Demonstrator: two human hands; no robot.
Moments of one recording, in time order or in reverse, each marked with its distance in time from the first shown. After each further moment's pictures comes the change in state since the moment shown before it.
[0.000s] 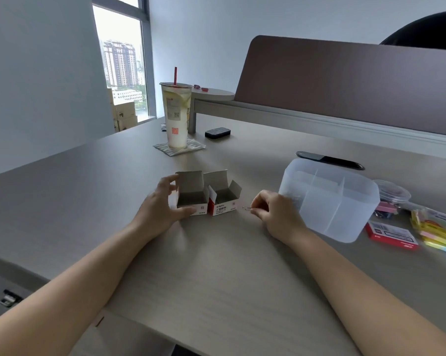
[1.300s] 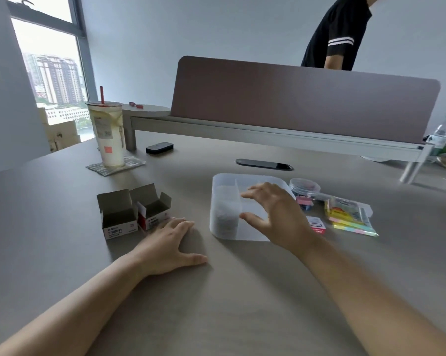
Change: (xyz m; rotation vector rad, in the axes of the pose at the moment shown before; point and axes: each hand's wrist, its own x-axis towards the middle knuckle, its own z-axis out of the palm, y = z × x) left_hand -0.018 0.069 0.079 0.468 -0.489 0.265; right_hand -0.065 0.035 -0.100 -0.312 0.155 -0.127
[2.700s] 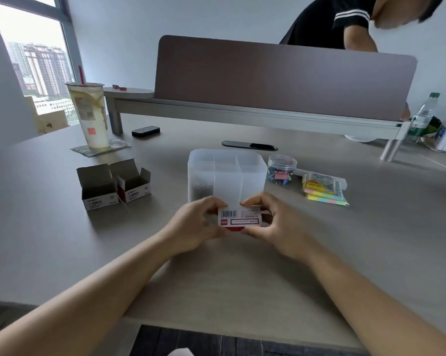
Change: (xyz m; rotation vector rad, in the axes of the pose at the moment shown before) left_hand -0.012 0.086 0.027 -0.467 0.233 0.217; right_hand -0.078 0.013 -0.008 0.563 -0.102 0.219
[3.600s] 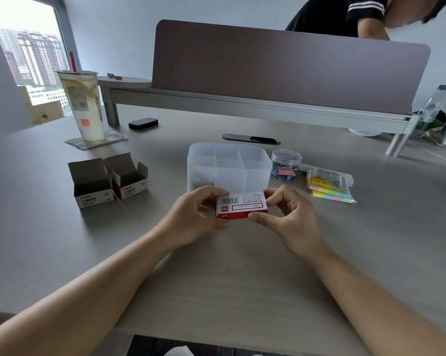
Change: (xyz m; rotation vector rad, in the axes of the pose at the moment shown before) left_hand 0.008 -0.007 -0.002 -0.262 0.036 0.036; right_hand 0.005 0.011 0.003 0.260 0.244 0.011
